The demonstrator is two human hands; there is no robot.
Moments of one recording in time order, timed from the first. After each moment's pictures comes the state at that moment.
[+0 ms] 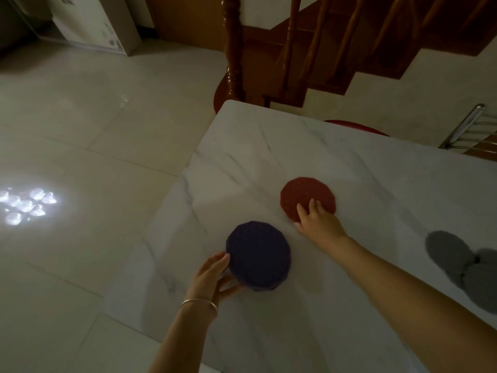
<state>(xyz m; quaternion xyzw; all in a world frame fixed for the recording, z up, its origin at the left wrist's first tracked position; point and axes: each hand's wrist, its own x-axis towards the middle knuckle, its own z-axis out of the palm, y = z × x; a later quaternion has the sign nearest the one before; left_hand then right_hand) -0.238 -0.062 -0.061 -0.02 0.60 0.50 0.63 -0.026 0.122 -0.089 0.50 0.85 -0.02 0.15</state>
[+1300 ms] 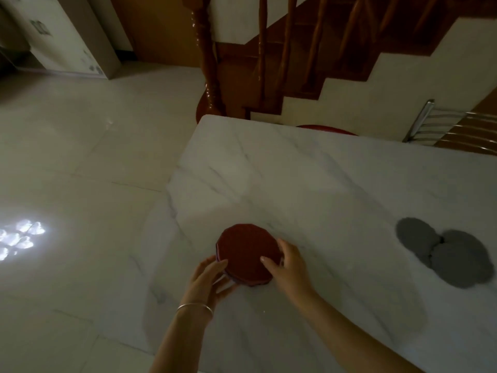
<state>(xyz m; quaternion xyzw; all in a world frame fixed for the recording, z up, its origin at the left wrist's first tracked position) -0.220 -0.051 -0.059 0.01 0.58 0.50 0.64 -0.036 0.005 -0.063 0.62 0.60 -0.45 -0.21</state>
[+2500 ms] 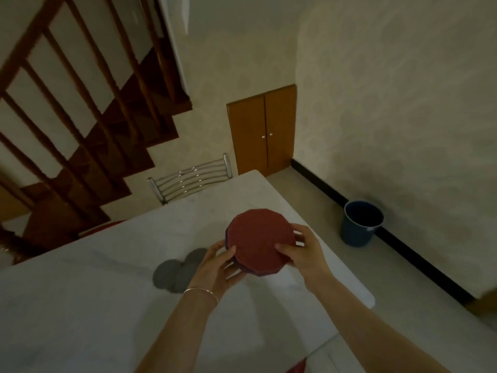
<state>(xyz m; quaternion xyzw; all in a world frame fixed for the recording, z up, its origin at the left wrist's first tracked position) 0.358 -0.051 0.099 0.32 0.43 0.28 0.79 0.542 -0.142 0.100 0.62 0.22 -0.41 -0.64</state>
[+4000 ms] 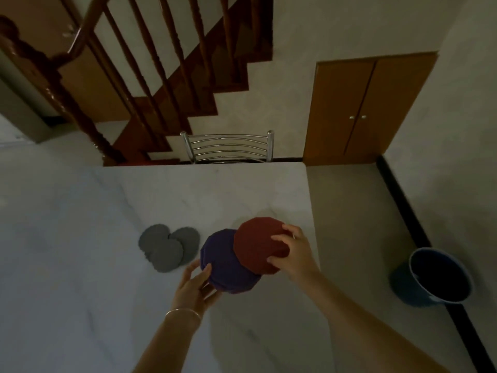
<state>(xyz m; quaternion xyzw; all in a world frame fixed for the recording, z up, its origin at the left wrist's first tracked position) 0.460 -0.042 0.008 0.11 0.61 0.48 0.62 0.698 0.024 -0.019 0.61 0.65 -0.36 -0.28</state>
